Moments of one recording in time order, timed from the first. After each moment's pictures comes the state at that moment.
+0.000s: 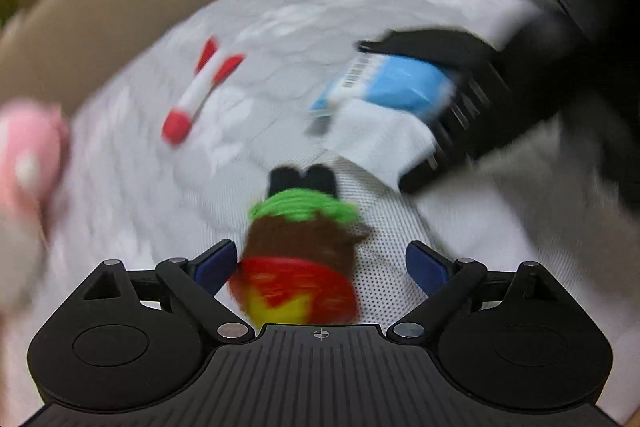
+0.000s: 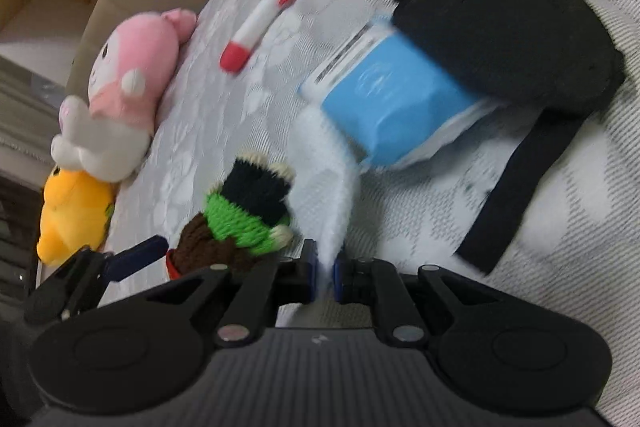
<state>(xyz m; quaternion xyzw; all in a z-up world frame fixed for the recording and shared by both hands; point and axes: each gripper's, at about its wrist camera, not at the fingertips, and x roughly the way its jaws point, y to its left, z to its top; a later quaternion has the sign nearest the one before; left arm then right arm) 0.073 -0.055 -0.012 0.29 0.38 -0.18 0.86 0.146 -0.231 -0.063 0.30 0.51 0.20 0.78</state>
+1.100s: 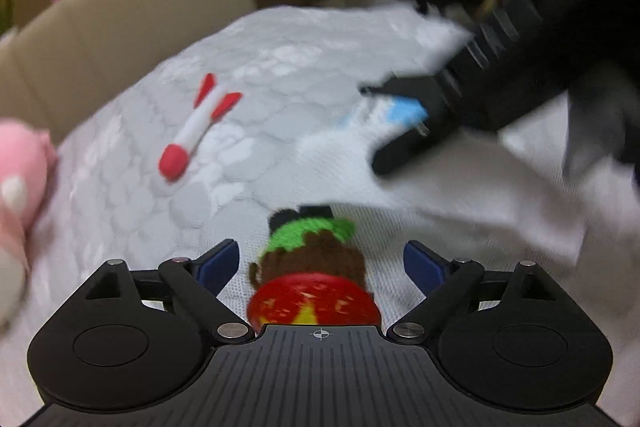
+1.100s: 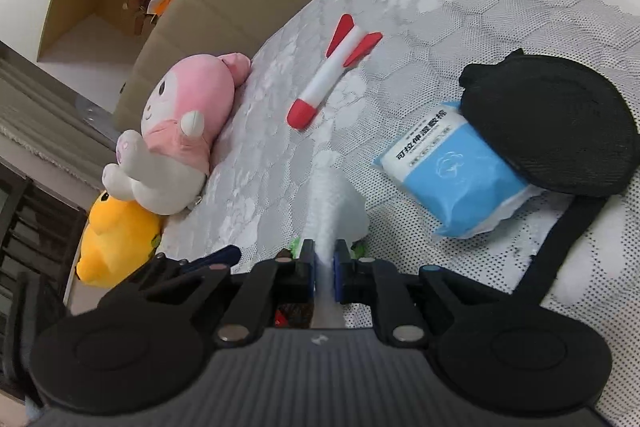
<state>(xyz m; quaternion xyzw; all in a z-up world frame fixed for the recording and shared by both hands) 0.086 -0.030 -0.011 0.24 0.35 -0.22 0.88 0.145 -0.227 -0.018 0.31 0.44 0.24 0.81</state>
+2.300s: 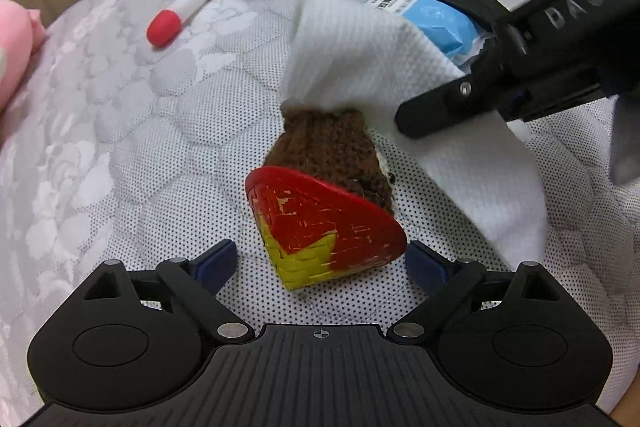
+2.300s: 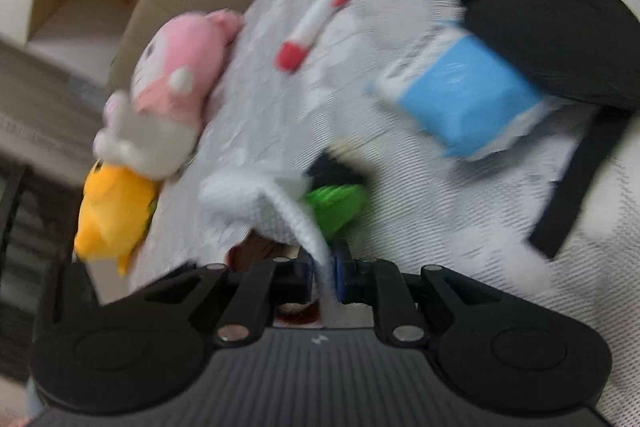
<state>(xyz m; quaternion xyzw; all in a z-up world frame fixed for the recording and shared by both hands) 0.101 -0.008 -0.037 0.15 0.49 -0.18 0.84 0.142 -0.225 -0.057 0.35 0.50 0.24 0.76</state>
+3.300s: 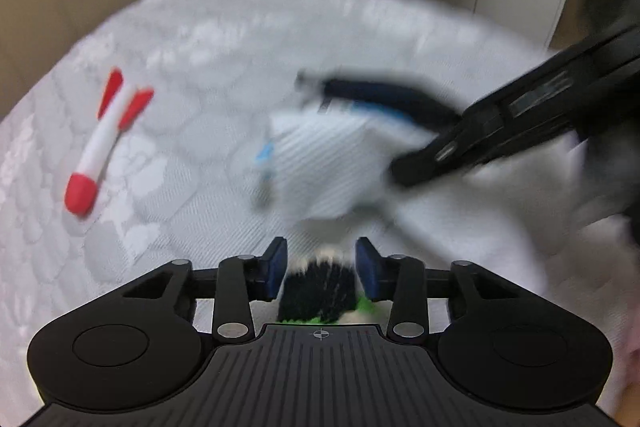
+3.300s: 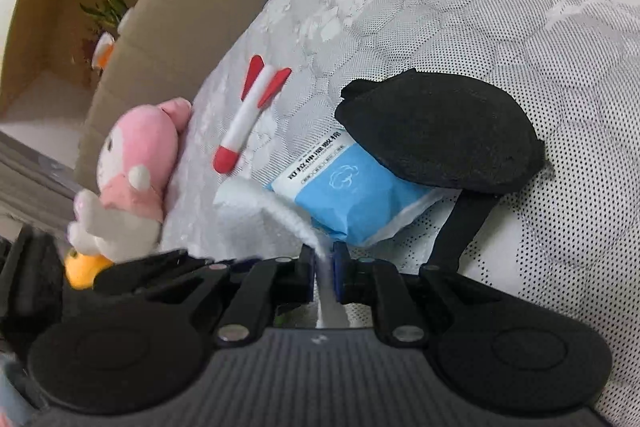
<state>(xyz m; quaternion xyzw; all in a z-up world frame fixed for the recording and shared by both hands) 0.154 -0.063 0.017 0.18 0.41 -0.32 0.83 0.155 -0.290 -0.047 0.39 0.44 0.17 0.79</state>
